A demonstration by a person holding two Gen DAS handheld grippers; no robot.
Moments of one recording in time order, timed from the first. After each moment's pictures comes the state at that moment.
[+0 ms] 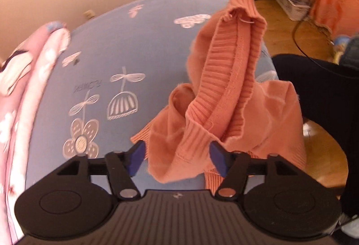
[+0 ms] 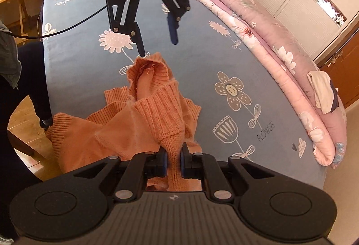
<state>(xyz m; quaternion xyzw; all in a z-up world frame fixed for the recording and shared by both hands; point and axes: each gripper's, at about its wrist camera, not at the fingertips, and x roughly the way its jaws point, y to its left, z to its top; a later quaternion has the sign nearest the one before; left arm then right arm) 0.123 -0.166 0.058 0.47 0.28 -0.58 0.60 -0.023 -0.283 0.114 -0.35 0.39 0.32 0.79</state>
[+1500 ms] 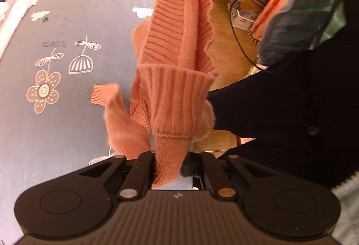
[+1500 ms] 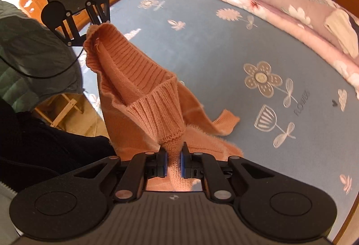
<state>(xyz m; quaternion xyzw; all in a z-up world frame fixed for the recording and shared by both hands) 0.129 -0.033 0.273 0.37 0.48 -0.62 0.50 0.049 -0.260 0.305 -0.13 0.55 0.36 0.74</state>
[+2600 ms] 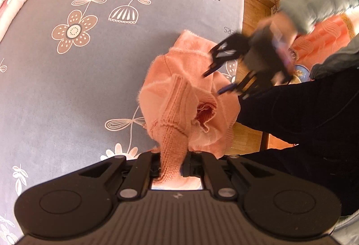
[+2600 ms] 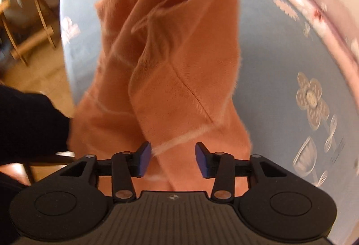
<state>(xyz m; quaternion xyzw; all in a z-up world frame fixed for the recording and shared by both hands) 0.204 -0.029 0.187 0.33 0.56 -0.53 0.54 0.019 -0.107 -0.007 -0.37 0.48 0.37 0.70</state>
